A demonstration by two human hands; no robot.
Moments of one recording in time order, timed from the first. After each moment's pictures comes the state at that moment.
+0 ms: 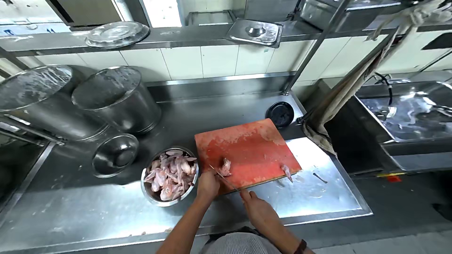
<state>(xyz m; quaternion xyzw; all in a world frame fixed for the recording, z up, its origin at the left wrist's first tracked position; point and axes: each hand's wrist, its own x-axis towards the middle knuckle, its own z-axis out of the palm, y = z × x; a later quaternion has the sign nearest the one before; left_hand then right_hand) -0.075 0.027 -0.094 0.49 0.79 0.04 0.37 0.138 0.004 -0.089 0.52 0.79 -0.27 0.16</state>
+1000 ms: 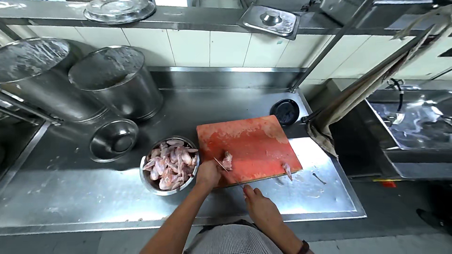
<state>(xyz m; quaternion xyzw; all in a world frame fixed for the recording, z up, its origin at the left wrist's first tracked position) -0.082 0.036 -0.091 0.51 0.78 0.02 0.36 0.145 0.000 -0.085 0.55 0.78 -0.24 0.16</state>
